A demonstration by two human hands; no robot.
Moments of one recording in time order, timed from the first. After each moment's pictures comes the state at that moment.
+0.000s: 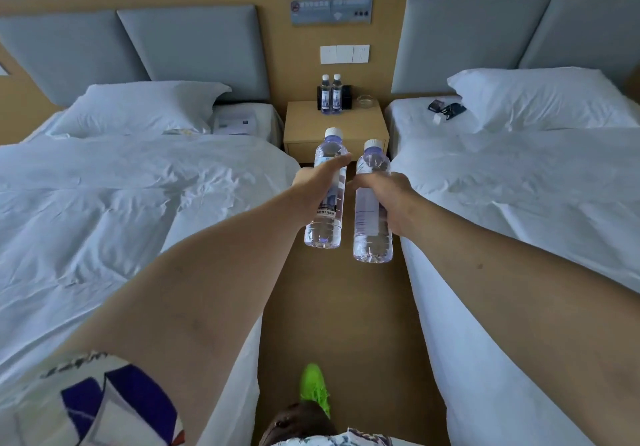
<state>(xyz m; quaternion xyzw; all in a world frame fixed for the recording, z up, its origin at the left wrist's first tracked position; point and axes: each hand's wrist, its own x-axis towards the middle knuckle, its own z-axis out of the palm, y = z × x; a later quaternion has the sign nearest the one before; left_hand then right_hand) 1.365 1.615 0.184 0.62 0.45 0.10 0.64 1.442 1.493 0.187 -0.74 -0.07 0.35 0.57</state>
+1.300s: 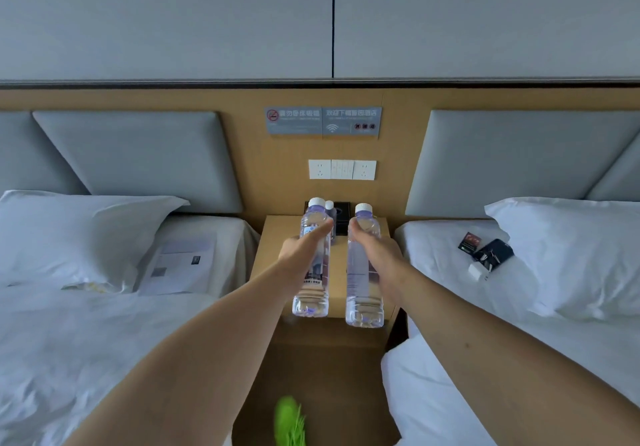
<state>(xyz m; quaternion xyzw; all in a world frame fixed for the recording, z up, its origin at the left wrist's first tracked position) 1.861 2.019 0.168 0.57 0.48 0.11 0.66 1.971 1.903 0.173 -0.72 -0.08 0.39 0.57</state>
